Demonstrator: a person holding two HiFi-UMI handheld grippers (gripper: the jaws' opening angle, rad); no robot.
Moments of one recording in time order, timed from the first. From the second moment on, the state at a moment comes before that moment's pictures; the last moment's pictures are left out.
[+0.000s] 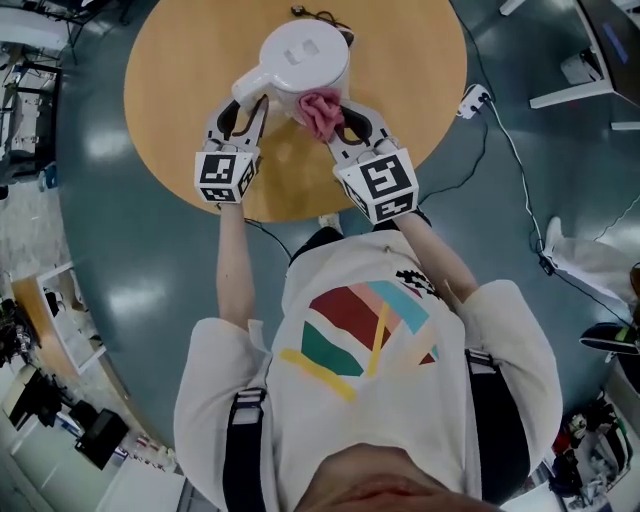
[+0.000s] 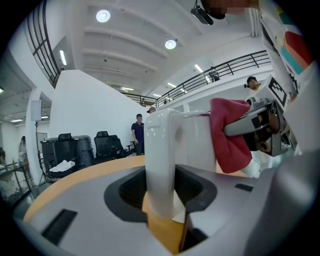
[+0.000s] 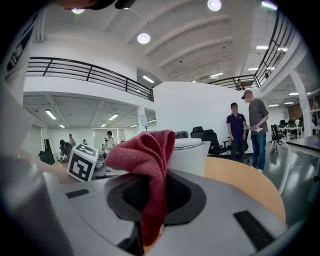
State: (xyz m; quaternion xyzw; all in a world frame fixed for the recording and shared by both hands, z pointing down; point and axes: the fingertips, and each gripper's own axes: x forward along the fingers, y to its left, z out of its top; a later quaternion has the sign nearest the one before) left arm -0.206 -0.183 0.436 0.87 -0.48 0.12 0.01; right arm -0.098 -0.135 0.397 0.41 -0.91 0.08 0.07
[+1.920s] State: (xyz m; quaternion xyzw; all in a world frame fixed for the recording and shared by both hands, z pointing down) left arm -0.220 -0.222 0.456 0.83 -0.53 0.15 0.03; right arm -0.036 -0.194 0.453 0.42 -0.90 0.12 0.05
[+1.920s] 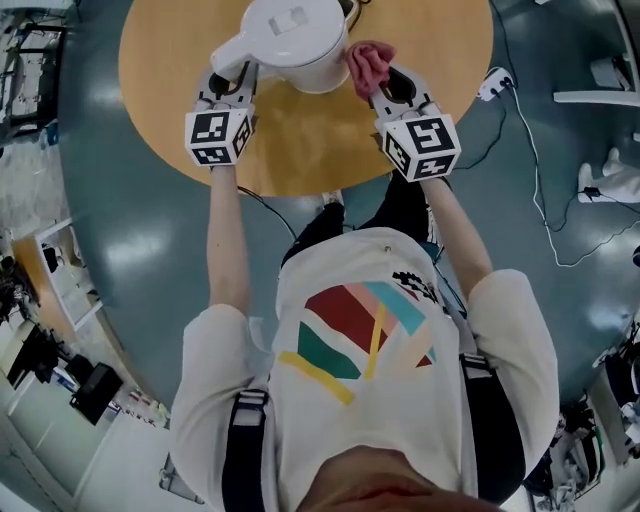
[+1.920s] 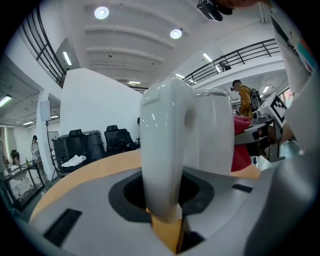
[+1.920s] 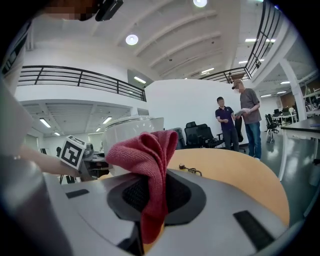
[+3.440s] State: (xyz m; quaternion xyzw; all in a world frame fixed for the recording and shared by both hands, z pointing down) left arm -0.220 -0.210 0.459 0.82 -0.55 0.14 0.05; right arm -0.166 -0.145 0.534 0.44 -0.89 0.04 0.10
